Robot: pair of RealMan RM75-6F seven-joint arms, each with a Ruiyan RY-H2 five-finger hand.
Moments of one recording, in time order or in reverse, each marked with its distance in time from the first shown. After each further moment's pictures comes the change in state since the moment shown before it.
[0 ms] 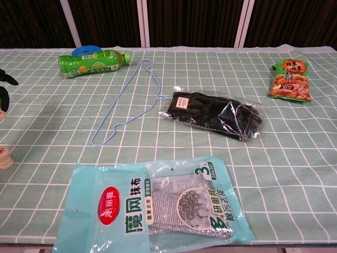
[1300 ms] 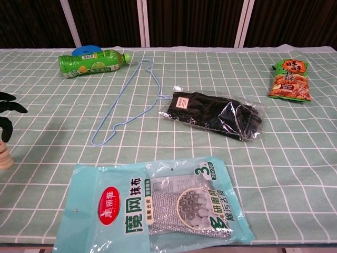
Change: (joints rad) left arm 0.056 0.038 0.100 -0.115 0.155 0.040 0.097; right arm -0.002 0.002 0.002 -0.002 0.003 0.003 0.002
